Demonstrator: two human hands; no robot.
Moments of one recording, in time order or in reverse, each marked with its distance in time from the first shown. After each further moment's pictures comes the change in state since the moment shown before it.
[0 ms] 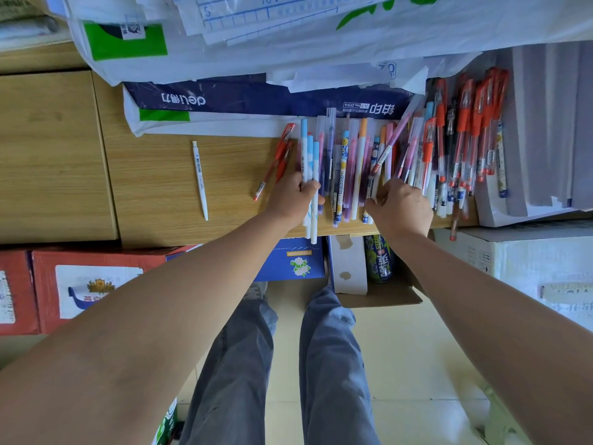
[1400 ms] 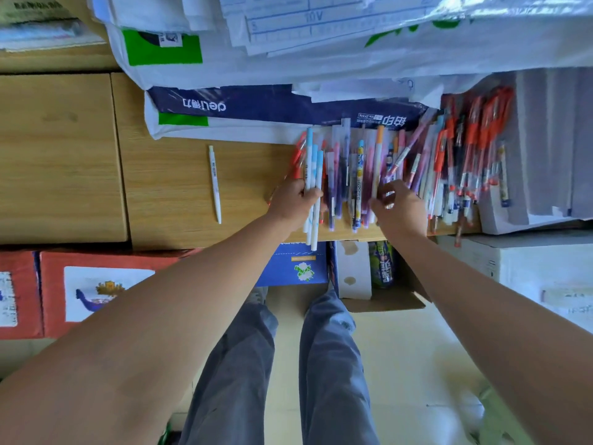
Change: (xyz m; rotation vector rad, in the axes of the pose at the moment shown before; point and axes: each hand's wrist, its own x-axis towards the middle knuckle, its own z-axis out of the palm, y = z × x) left_hand -0.014 0.002 -0.029 -0.043 -0.053 -0.037; right_hand -0.006 -0.019 0.000 0.320 -0.052 0.016
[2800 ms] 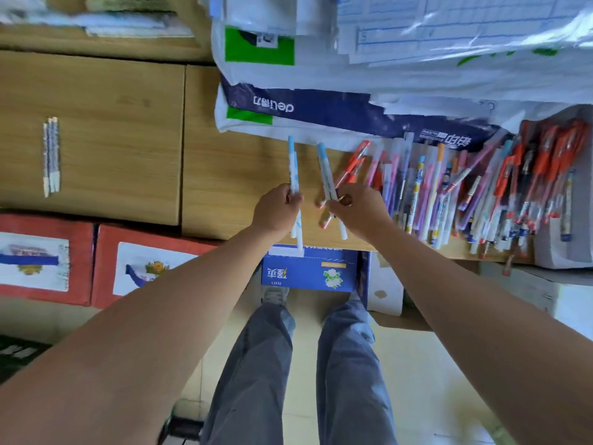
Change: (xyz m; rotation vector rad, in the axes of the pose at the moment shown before) left_hand -0.011 -0.056 -0.086 0.233 0.251 0.043; right_hand -0.017 -0.110 0.065 0.001 -0.344 -0.316
